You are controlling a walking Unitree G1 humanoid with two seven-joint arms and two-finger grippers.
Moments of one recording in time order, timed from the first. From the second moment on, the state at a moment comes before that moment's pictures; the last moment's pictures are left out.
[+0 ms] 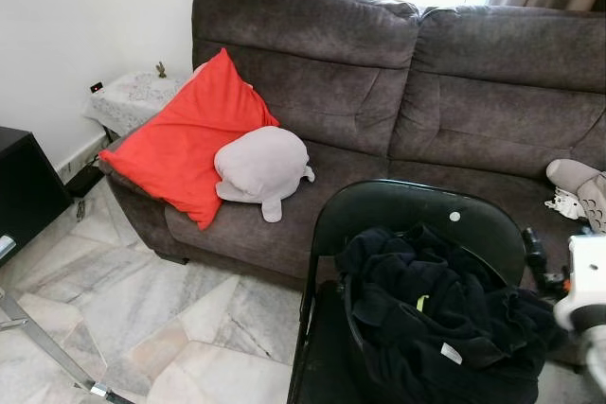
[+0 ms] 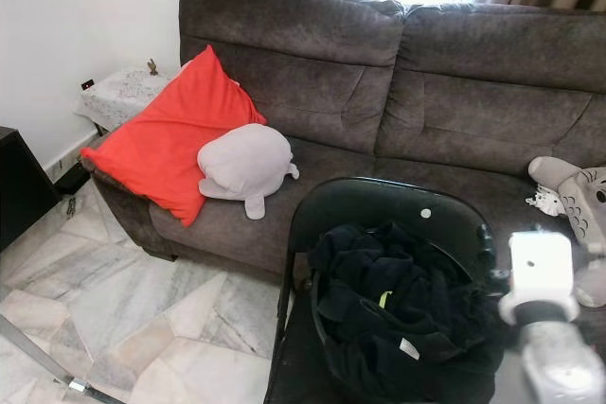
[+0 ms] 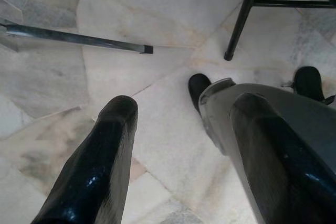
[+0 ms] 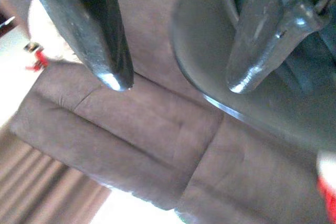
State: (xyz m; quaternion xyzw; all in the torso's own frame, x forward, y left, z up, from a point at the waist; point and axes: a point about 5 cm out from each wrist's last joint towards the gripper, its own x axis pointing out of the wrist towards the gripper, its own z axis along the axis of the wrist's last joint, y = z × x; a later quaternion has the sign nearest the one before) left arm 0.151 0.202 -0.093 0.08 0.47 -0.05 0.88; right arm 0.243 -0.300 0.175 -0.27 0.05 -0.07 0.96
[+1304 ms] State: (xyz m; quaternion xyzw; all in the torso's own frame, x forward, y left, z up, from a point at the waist) left arm 0.153 0.211 -0.092 0.10 0.48 -0.05 0.87; right arm 0.297 -0.314 0.123 -0.41 0.23 0.30 0.83
